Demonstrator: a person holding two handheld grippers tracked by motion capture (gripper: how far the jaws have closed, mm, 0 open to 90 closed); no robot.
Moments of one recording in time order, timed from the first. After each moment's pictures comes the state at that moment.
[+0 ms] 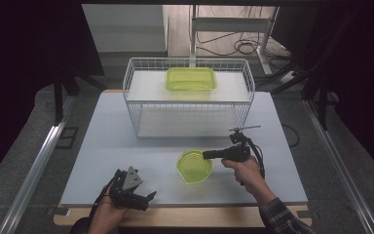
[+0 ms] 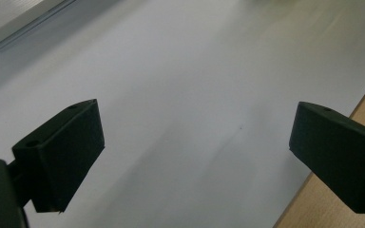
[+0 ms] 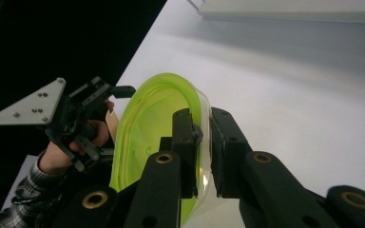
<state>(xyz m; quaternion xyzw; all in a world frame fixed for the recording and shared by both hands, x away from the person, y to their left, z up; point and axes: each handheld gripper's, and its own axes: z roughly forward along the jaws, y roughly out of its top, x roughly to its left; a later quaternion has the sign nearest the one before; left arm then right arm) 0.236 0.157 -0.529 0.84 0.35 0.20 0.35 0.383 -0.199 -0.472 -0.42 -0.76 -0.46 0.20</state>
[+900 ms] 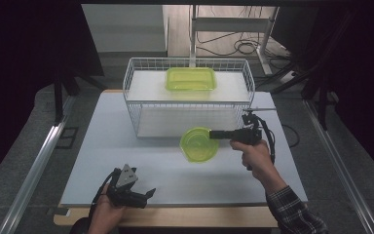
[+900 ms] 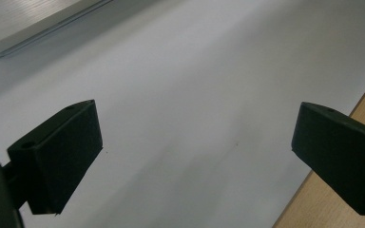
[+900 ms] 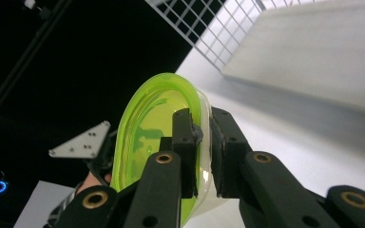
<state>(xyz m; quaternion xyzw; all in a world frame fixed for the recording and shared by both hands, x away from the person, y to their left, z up) 0.236 0.166 -0.523 0.82 0.37 0.18 0.39 0.394 -0.211 -0.401 -0.41 -0.73 -0.52 0.17</state>
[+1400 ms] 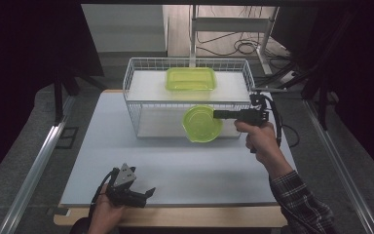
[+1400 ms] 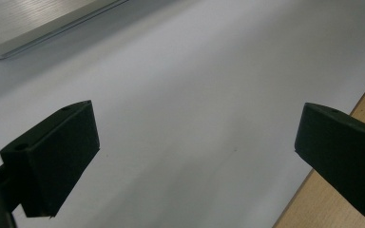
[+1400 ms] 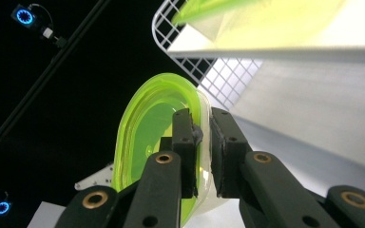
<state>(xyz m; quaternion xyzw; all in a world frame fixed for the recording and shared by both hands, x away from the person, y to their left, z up) 0.237 0.168 -0.522 0.81 0.38 0.18 0.41 0.411 -0.213 -0.347 -0.41 -0.71 -0.55 0.15</state>
